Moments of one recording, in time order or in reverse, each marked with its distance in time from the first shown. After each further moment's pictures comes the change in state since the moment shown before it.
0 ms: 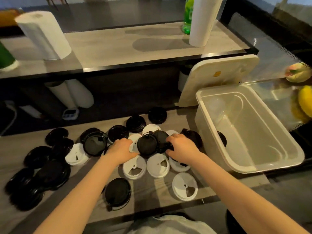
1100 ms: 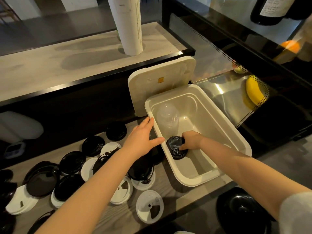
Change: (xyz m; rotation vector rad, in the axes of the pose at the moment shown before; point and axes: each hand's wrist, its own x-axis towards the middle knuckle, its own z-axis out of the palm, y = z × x) left_hand 0.033 0.223 -0.039 -0.176 0.136 0.361; right_hand -0.002 0.203 -0.039 0.069 -0.250 0.425
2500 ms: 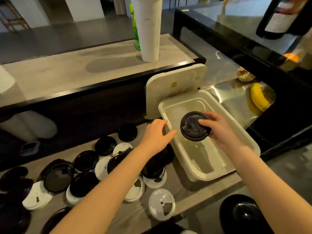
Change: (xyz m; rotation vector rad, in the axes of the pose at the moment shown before) left_hand -0.011 -0.006 -0.005 -0.245 0.150 0.050; right_hand -0.098 -0.030 -0.039 1.470 0.525 -0.102
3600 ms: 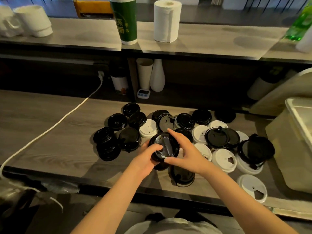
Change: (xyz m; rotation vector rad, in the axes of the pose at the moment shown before) left_hand -0.287 -0.259 -0.099 -1.570 0.453 -0.486; right_hand -0.200 0.136 0.324 -0.628 -1.016 -0.544
